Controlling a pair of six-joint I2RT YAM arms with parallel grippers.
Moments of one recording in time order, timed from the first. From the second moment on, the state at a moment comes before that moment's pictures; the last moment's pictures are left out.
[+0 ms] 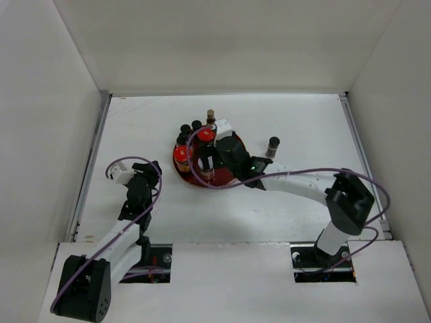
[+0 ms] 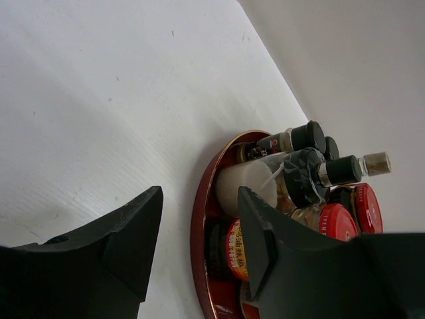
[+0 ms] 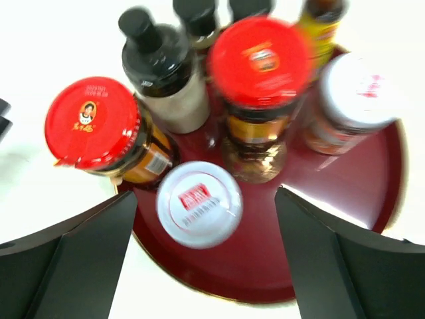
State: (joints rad) left arm -0.18 0.86 0.10 0.54 -0.40 -0.97; right arm 0.95 1.72 1.20 0.08 0.37 0.28
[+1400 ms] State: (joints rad) left arm -0.19 0.91 0.10 0.55 -0.38 -0.97; right arm 0.46 1.59 1.01 0.00 0.51 0.37
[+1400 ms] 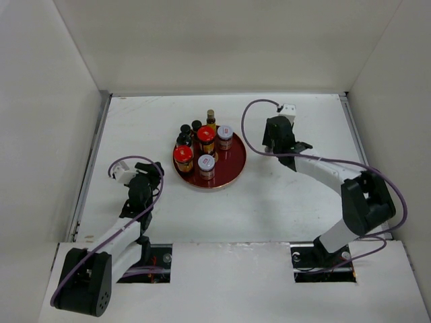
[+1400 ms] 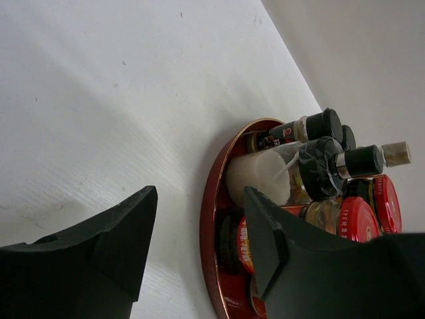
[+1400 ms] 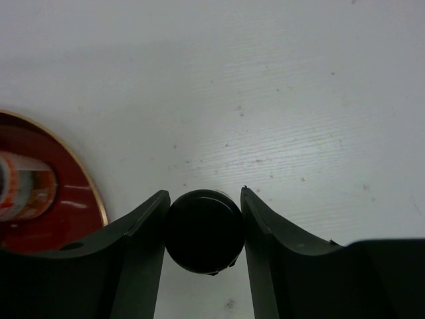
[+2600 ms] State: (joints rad) left arm -0.17 0.91 0.10 0.55 -0.40 -0.98; right arm 0.79 1.80 1.17 0.09 0.41 0.36
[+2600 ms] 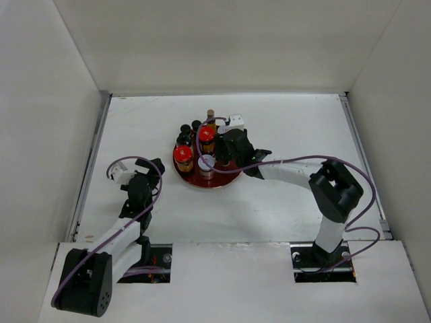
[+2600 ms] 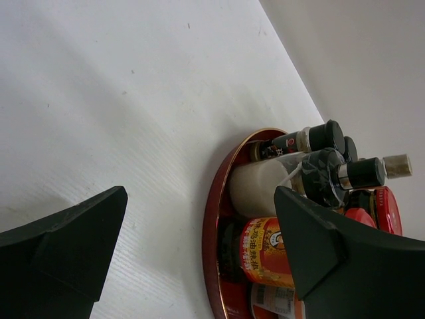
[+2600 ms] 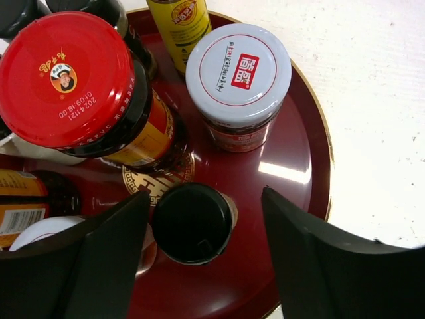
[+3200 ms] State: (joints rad) left arm -0.14 0.91 0.10 0.54 -0.39 -0.99; right arm 0.79 1.38 0.82 0.27 0.58 0.39
